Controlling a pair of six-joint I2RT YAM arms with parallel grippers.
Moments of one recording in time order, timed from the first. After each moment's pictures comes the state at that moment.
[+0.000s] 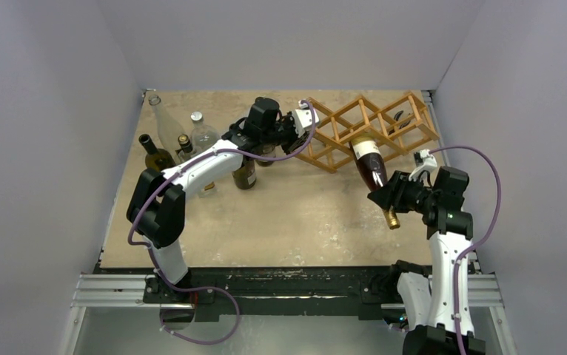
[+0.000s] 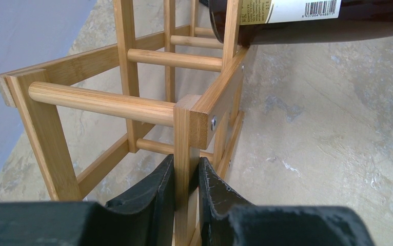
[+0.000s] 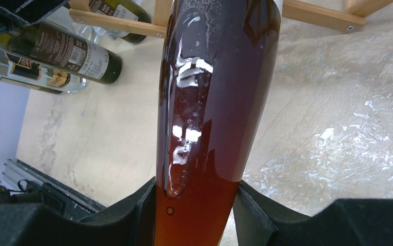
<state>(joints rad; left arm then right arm) -0.62 1.79 1.42 -0.05 0.44 0.40 -0.27 0.74 0.73 -0.71 -0.73 0.12</state>
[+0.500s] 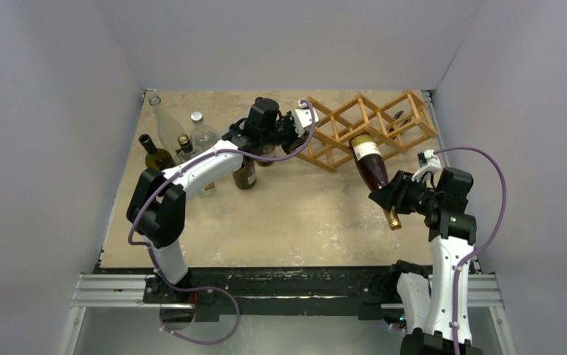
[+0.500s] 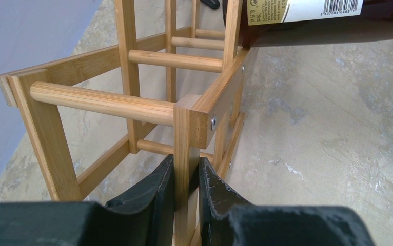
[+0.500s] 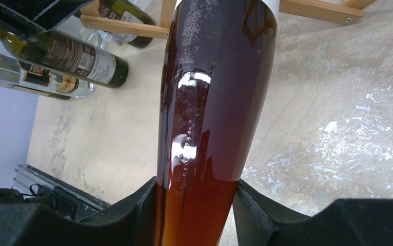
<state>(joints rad) -0.62 1.79 1.41 -0.02 0.43 0.39 -0.28 0.71 0.77 -0.78 -0.73 0.15</state>
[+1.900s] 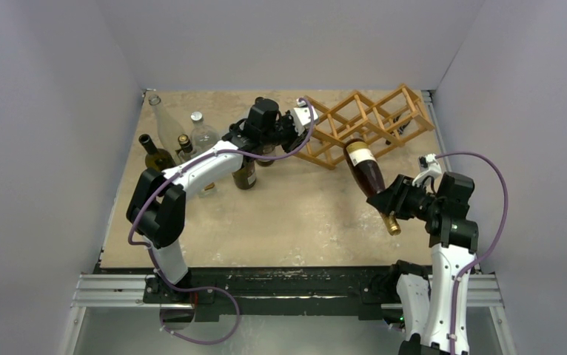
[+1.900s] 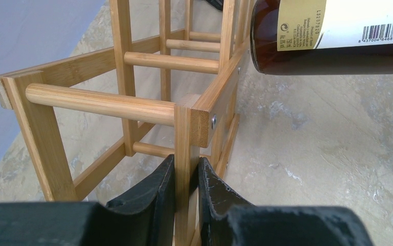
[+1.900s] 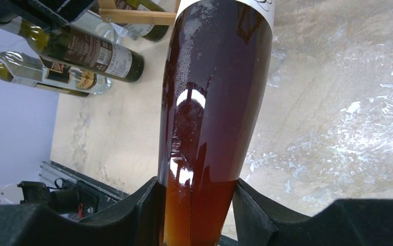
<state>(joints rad) -0.62 1.78 1.40 0.00 0.40 0.35 -0.28 0.65 0.80 -0.88 -0.74 0.21</state>
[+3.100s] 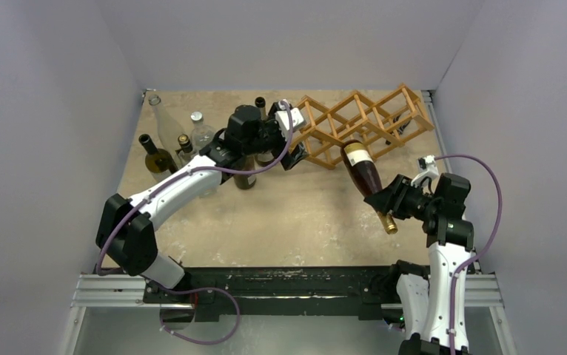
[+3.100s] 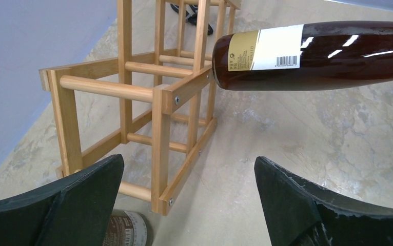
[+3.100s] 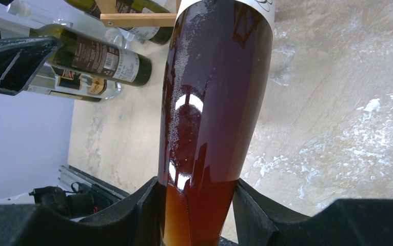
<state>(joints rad) -0.64 1.54 1.25 0.00 0.40 0.27 -0.28 0.65 0.73 -0.78 -0.79 0.29</state>
